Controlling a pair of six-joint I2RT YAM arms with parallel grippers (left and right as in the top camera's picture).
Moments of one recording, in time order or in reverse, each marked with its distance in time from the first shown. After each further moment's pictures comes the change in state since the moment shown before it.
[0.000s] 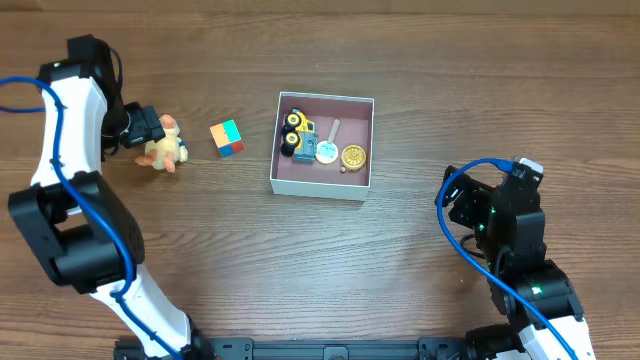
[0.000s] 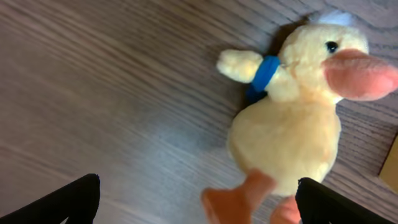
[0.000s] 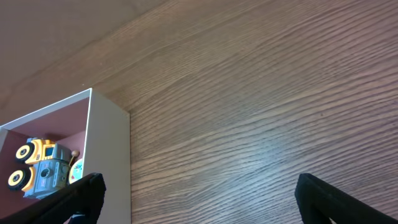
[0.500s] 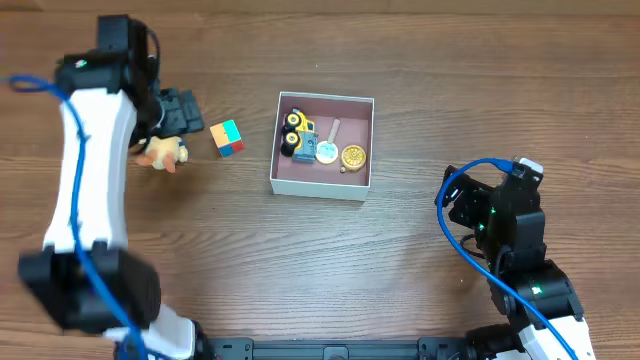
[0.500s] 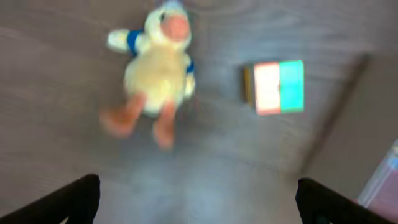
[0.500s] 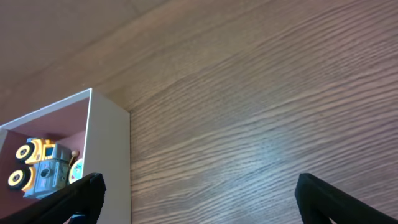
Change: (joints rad) left arm -0.200 -0.233 -0.001 -0.082 0.096 -0.045; right arm 0.000 0.000 0.000 -0.001 0.000 0.001
